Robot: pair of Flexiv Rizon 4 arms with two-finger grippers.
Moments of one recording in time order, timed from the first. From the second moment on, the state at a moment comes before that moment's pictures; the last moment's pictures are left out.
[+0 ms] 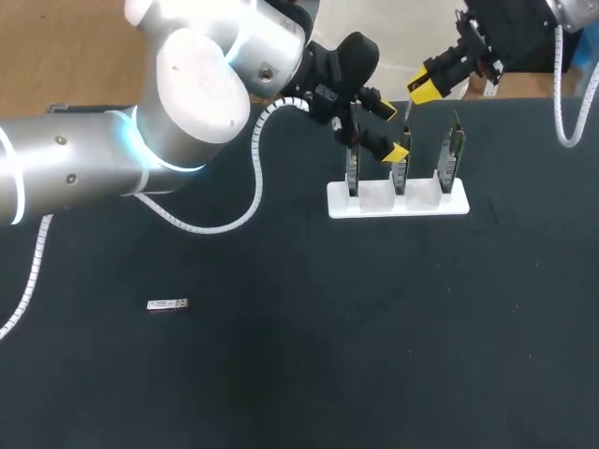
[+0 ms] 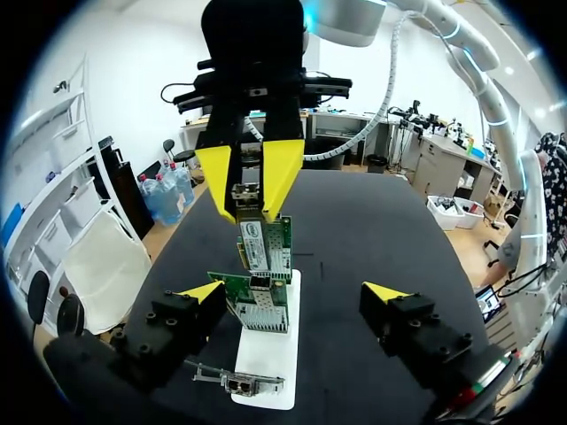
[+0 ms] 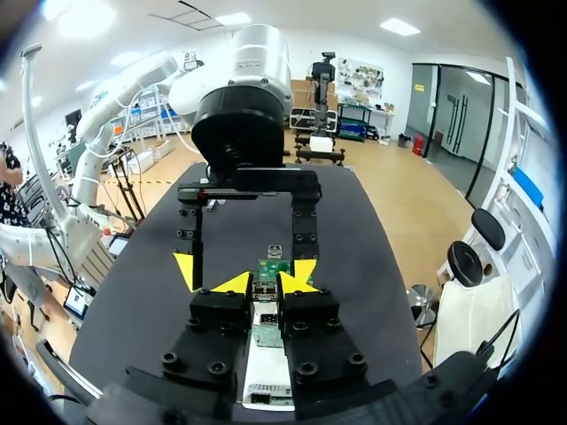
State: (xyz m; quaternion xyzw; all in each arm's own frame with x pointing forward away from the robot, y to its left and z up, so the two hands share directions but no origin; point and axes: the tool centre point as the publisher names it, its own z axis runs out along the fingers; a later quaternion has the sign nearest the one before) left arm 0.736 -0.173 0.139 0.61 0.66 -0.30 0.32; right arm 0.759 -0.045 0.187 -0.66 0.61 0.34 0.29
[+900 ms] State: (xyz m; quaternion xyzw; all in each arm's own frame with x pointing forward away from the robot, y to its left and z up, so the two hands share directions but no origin) left arm 0.736 -0.173 0.139 0.61 0.66 -0.30 0.32; right arm 0.757 -0.045 0.183 -0.67 0.61 0.32 0.29
